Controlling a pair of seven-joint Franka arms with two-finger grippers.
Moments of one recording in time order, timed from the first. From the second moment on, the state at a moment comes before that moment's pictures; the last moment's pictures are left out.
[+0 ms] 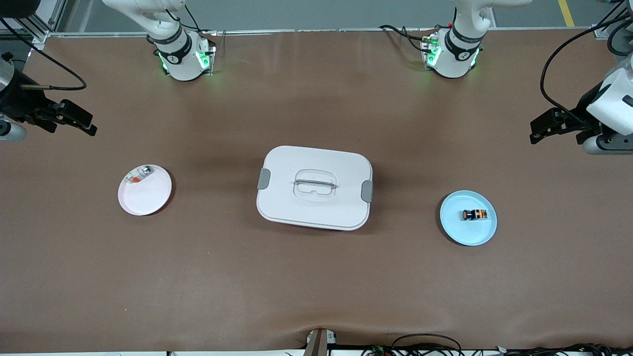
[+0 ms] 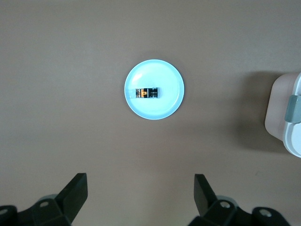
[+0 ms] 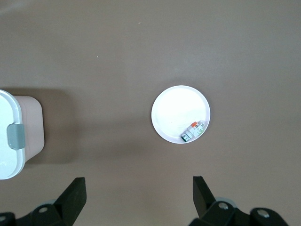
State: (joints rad) left arm -0.10 0.06 0.02 -1.51 0.02 1.55 -0.05; right arm -0.07 -0.08 0.07 -1.69 0.04 1.61 0.11
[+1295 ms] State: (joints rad) left arm -0.10 0.20 0.02 -1.52 0.02 1.59 -0.05; right arm -0.07 -0.08 0.07 -1.69 0.04 1.61 0.11
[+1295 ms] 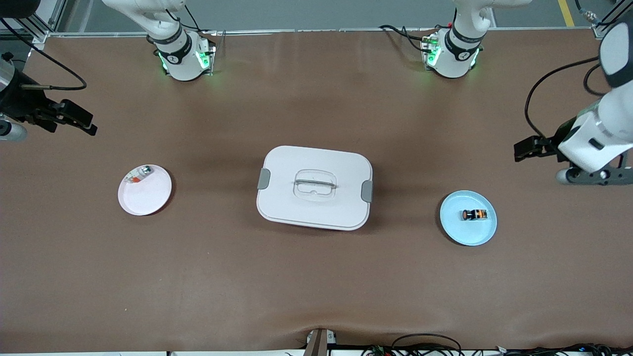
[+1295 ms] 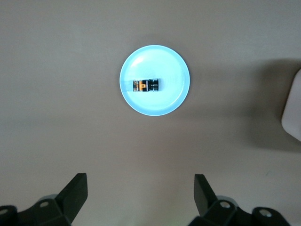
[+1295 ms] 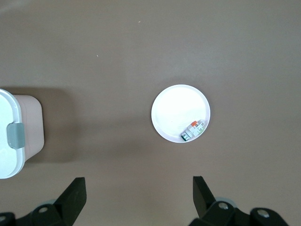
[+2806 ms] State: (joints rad) left arm -0.08 0.55 0.02 -1.72 0.02 2.18 -0.04; right arm -0.07 -0.08 0.07 -1.69 0.04 1.60 0.11
